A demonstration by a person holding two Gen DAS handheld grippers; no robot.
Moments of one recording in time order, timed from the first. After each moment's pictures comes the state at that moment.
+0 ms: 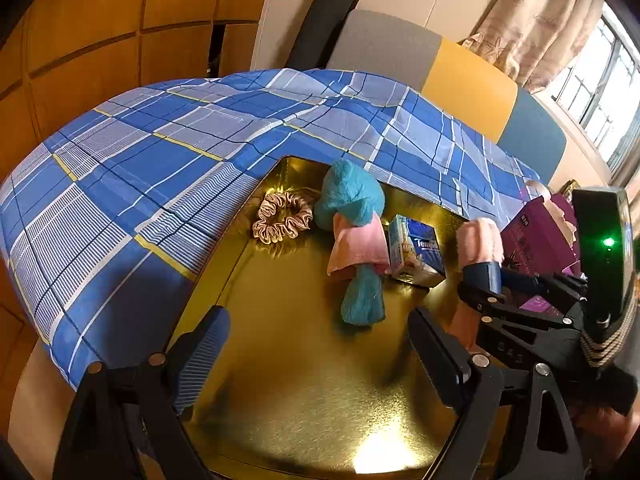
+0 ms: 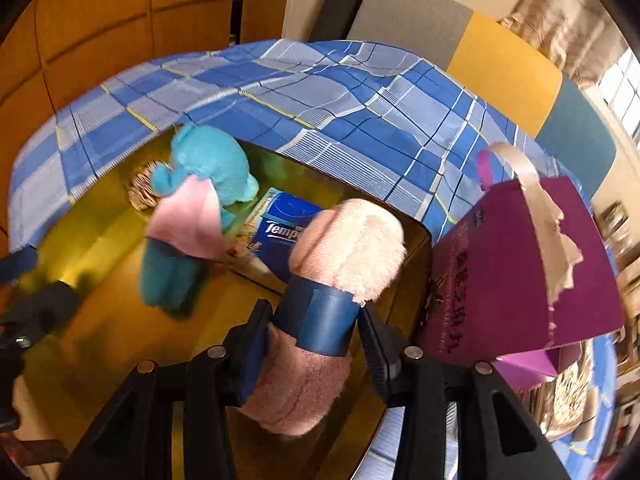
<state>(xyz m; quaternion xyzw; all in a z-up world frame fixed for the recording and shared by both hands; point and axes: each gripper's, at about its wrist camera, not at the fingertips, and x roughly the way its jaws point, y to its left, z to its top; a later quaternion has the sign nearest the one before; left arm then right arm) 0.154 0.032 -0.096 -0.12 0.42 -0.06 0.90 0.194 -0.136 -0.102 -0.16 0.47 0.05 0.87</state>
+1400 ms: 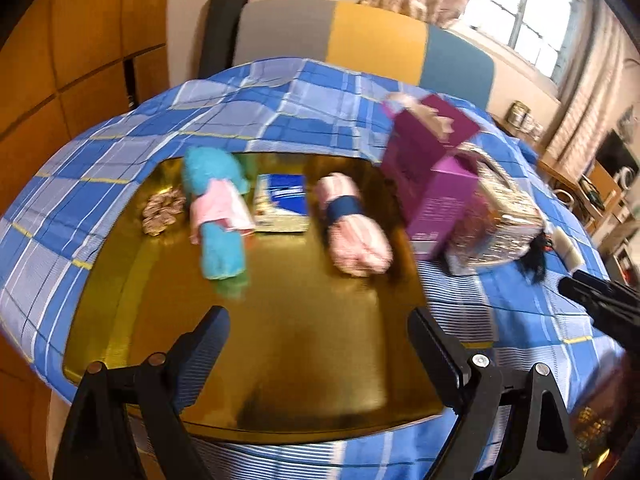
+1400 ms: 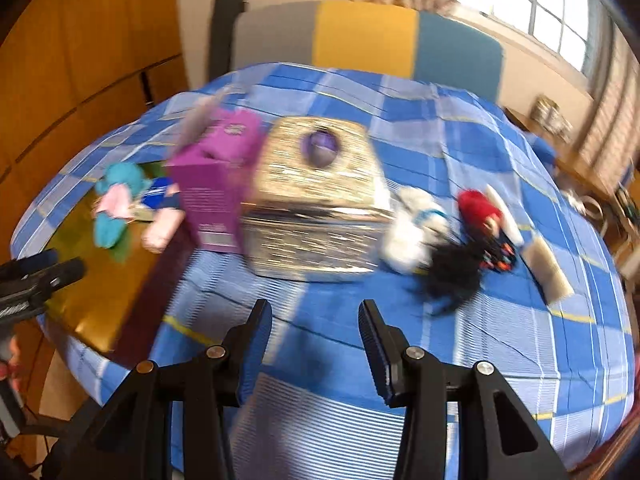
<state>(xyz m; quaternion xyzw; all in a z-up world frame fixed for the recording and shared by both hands) 0.099 -0.083 -0.076 0.00 0.42 -0.17 0.89 0.036 -0.330 -0.064 0.01 0.43 -0.05 0.90</state>
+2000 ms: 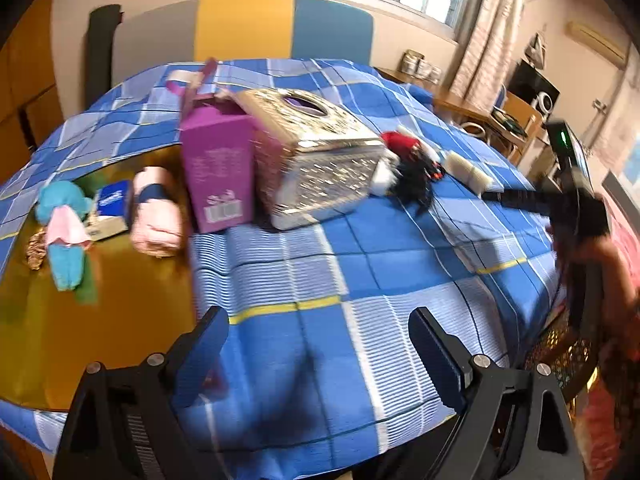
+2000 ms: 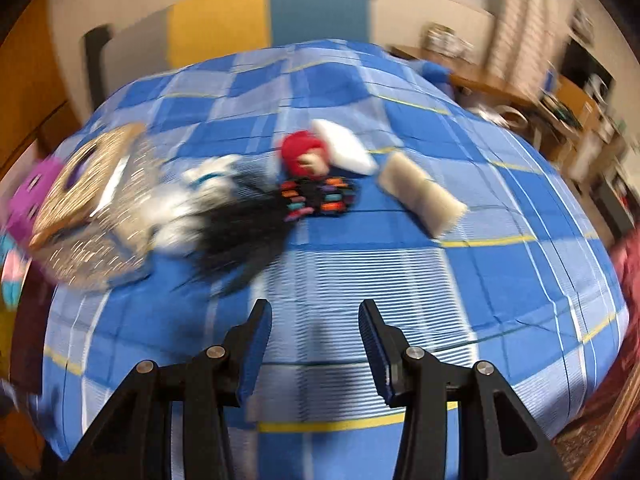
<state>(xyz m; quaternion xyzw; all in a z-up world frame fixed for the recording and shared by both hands) 0.036 -0.196 -0.081 0.07 0.42 -0.33 0.84 0.003 -0.508 -0.091 0.12 0.43 -0.21 0.87</state>
